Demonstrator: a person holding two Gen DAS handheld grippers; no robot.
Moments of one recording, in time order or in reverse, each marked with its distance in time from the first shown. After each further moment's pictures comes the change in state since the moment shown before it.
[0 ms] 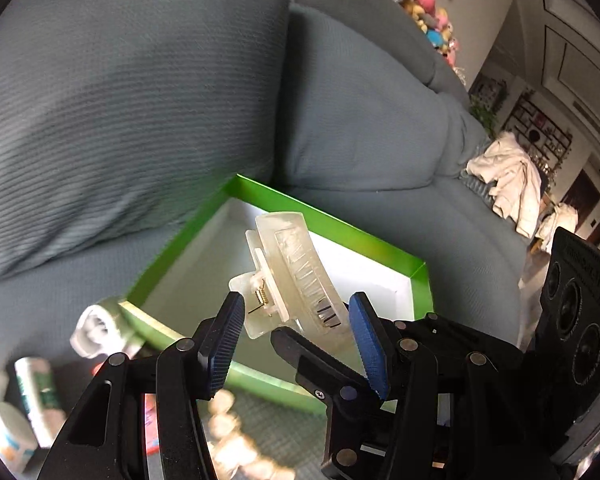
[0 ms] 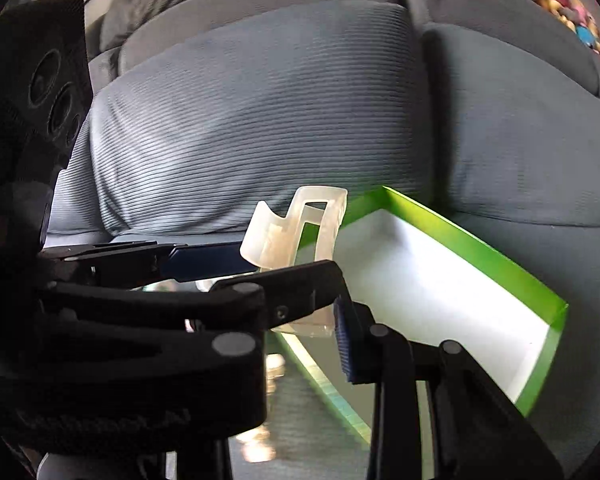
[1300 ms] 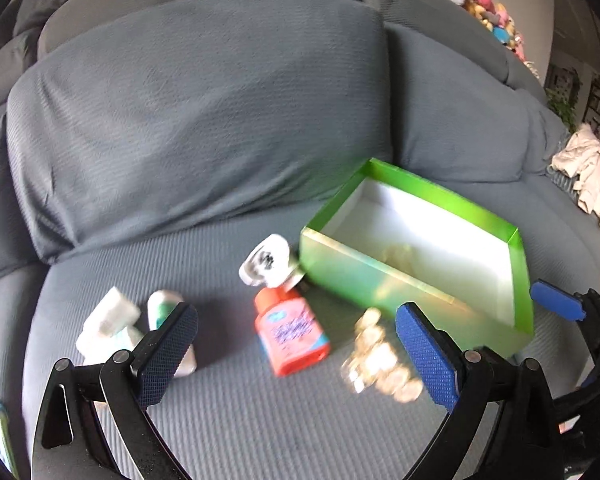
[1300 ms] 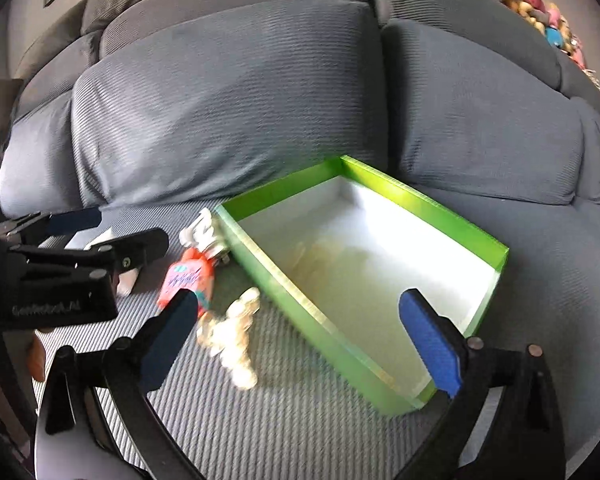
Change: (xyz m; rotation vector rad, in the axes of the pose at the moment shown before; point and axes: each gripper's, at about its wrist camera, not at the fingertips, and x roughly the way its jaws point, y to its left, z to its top) left arm -0.094 0.043 -0.072 -0.020 -0.058 0.404; right arm -0.059 0.037 -0.040 -0.036 0.056 -0.118
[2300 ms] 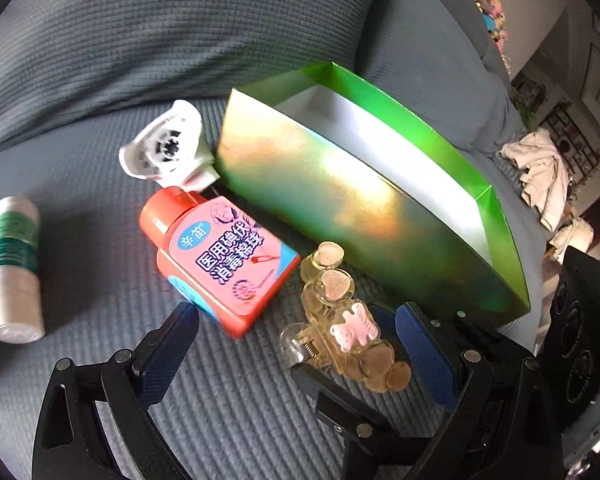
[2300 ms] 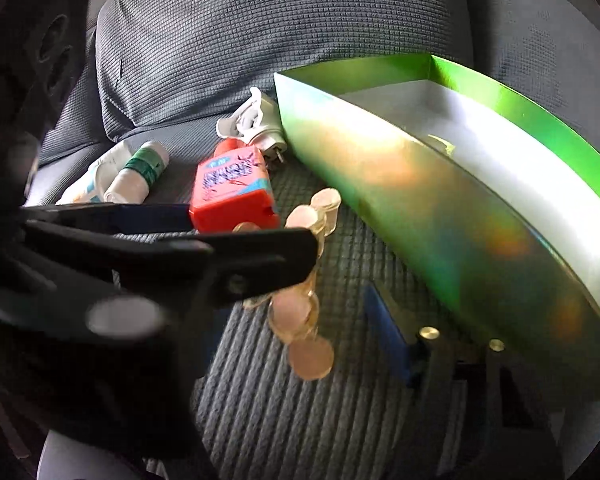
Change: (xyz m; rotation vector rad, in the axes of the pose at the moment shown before) left arm 0.096 -0.017 -0.038 -0.096 0.215 -0.348; right arm 0.096 0.029 -0.052 -0.020 0.154 0.152
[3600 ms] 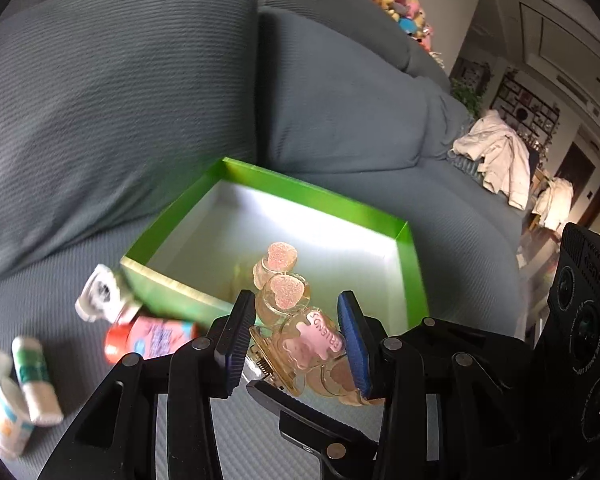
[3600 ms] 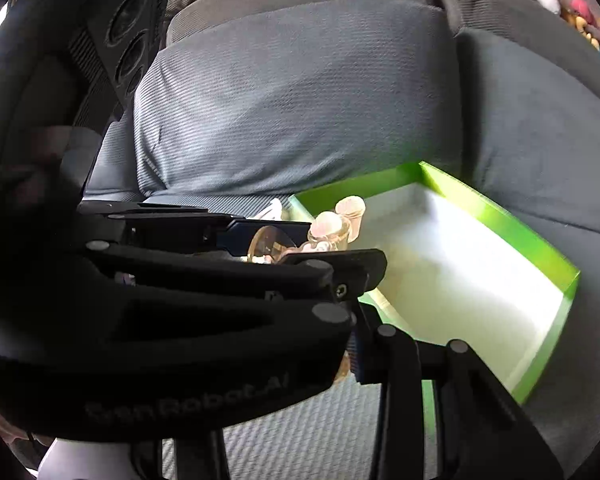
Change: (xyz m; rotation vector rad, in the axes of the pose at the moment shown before) left arm -0.043 -0.097 0.044 0.246 -0.164 -0.043; right arm -0.091 -0.017 0.032 -0.074 -0.220 0.025
